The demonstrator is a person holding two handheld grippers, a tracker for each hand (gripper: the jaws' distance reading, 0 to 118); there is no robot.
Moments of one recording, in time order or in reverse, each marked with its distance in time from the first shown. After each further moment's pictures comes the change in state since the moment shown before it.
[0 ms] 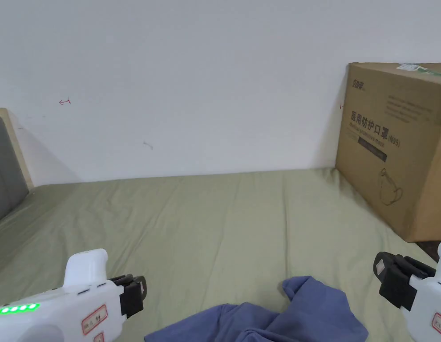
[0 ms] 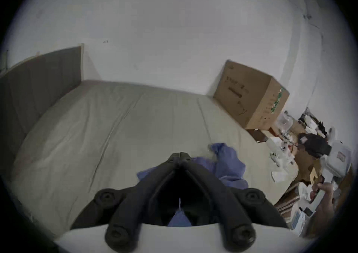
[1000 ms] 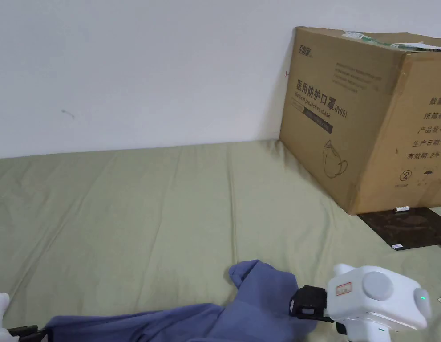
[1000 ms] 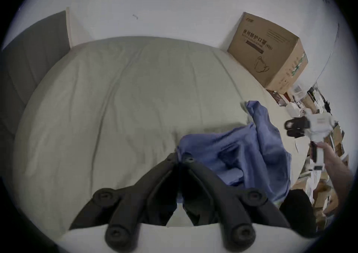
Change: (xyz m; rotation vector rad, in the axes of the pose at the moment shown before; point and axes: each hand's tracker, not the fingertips) left arm -0.073 -0.020 -0.104 -0.277 -0.023 -0.100; right arm 0.133 -0.091 -0.241 -0.835 -0.208 -0.223
